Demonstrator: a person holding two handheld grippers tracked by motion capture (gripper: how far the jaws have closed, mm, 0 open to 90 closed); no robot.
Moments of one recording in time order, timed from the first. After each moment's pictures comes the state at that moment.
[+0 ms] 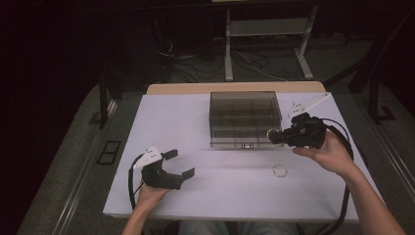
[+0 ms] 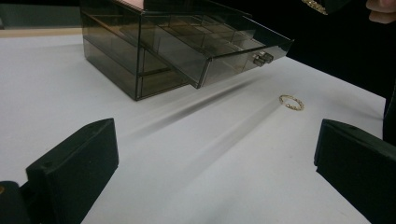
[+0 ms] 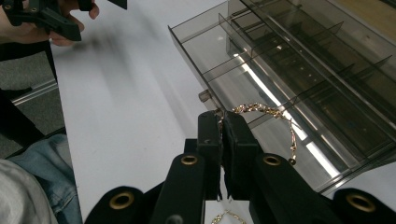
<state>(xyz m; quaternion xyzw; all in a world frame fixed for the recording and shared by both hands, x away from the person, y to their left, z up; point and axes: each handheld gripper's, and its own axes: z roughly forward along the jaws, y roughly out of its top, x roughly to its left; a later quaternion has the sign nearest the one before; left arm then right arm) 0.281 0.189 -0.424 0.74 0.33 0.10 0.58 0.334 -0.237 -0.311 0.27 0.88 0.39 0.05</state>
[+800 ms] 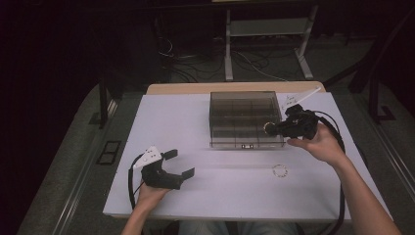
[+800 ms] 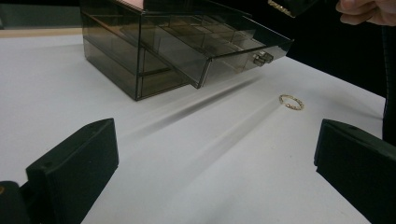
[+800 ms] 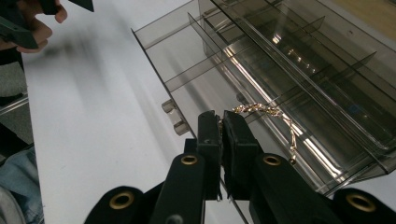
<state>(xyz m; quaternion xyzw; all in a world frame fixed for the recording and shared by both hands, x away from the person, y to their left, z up) 0.281 0.190 -0.424 0.74 0.33 0.10 0.58 0.370 -0.234 -0.326 0.29 0.88 0.38 0.04</state>
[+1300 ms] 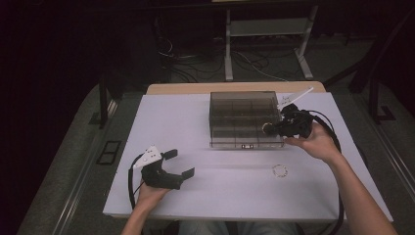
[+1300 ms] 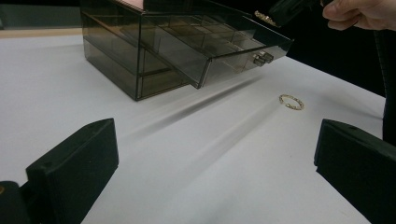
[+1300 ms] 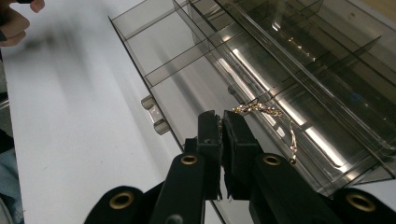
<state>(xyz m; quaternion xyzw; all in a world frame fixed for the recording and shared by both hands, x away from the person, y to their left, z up) 0.282 0.190 -0.424 0.74 0.33 0.10 0.58 0.384 -0.230 -0.340 0.30 0.88 0.36 0.04</state>
